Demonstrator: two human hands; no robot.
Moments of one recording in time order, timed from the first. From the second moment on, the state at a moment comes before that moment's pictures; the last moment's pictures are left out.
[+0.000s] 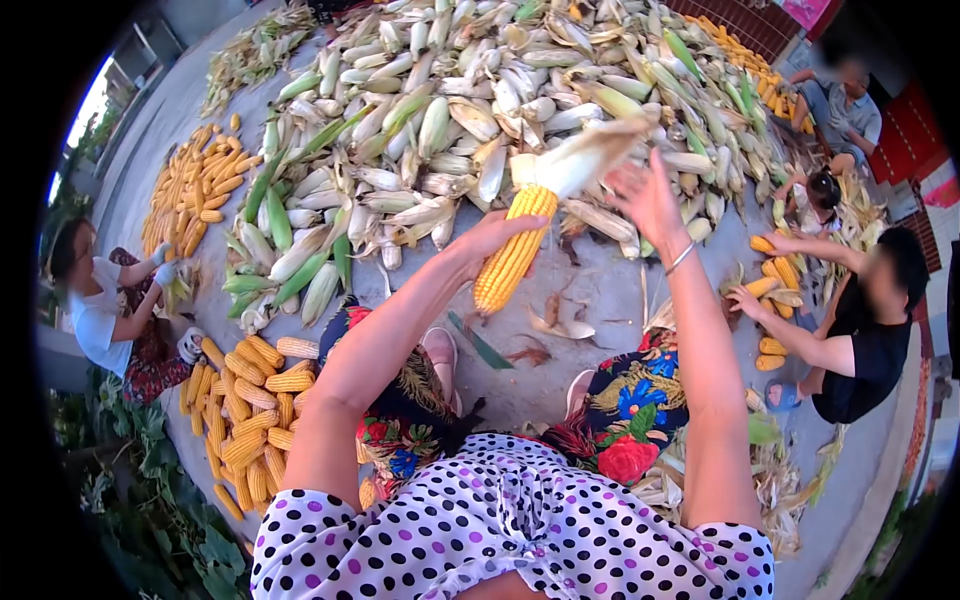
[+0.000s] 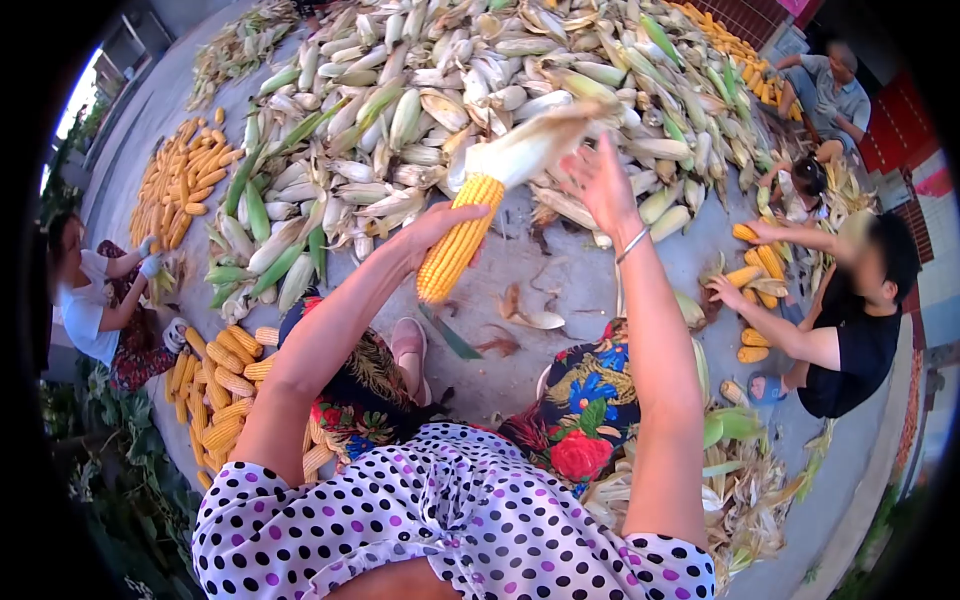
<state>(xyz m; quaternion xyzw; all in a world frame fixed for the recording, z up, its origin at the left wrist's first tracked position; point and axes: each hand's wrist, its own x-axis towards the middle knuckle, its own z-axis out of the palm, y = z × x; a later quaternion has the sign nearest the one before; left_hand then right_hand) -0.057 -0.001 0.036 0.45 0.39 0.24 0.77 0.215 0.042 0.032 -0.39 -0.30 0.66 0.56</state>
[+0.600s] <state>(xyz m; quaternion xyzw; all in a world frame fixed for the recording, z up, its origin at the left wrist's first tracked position) -0.038 -0.026 0.049 0.57 0.39 0.19 0.70 0.121 0.006 0.044 -0.34 -0.21 0.75 0.53</state>
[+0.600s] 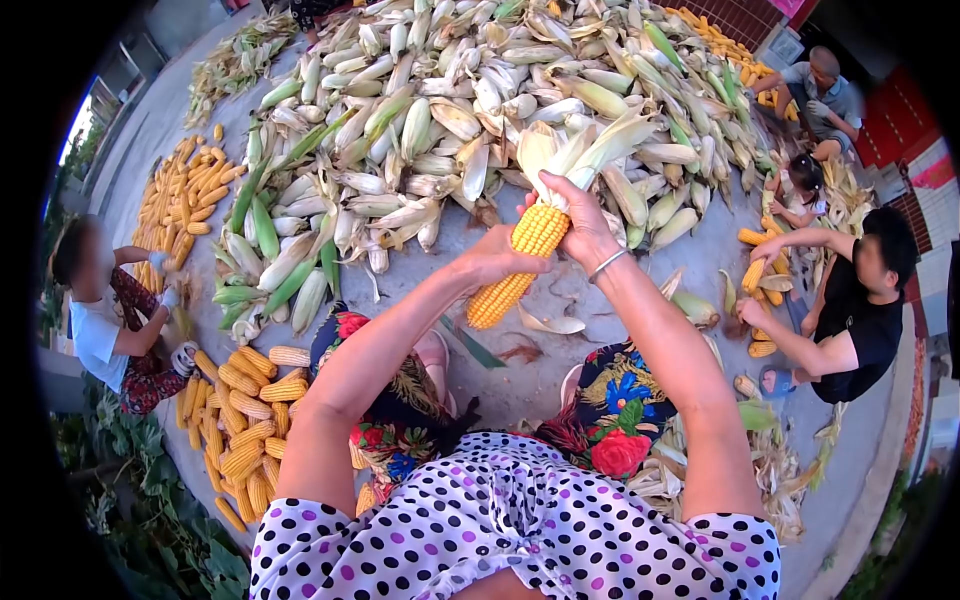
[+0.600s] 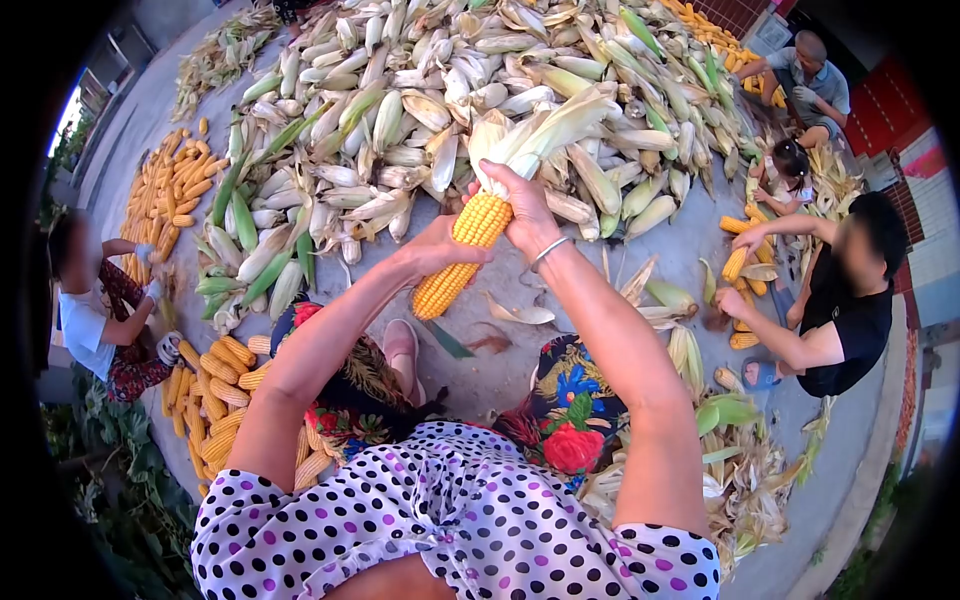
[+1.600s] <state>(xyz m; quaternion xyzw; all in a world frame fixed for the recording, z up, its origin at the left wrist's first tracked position) 0.004 -0.047 0.024 0.33 0.26 0.40 0.82 0.112 0.021 0.080 -0.38 -0.27 0.62 0.63</state>
